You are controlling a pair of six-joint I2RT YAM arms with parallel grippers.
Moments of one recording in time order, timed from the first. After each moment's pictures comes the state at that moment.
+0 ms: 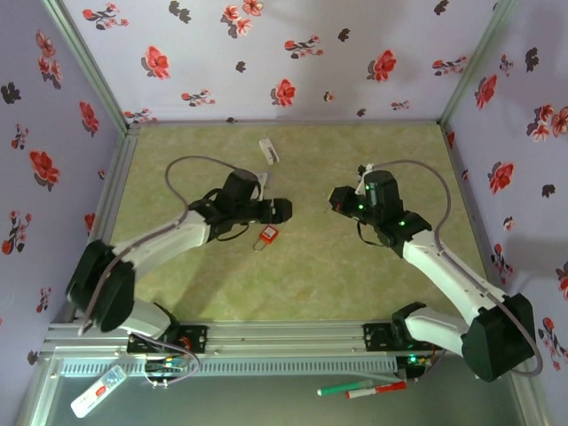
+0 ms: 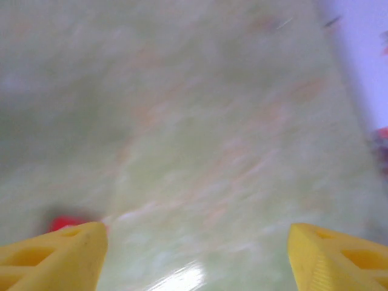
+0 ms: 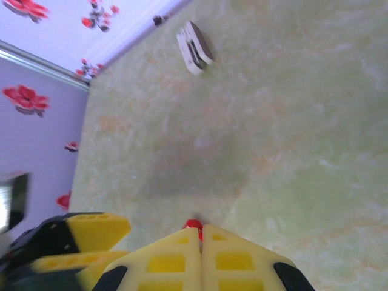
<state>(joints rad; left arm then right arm) -0.74 1.42 0.97 -0.15 0.21 -0.64 0.46 1.10 0.80 -0.21 -0.19 0.80</state>
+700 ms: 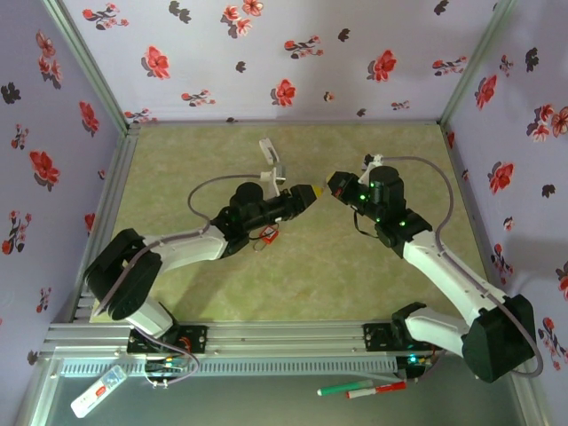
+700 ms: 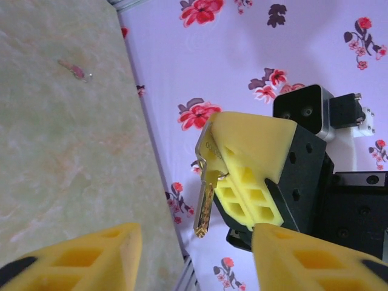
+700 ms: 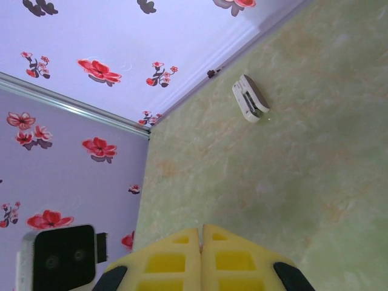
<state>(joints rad) -0.85 1.58 0.85 0.69 0.32 -1.21 0.46 1.11 0.80 -0.02 -0.19 0.95</state>
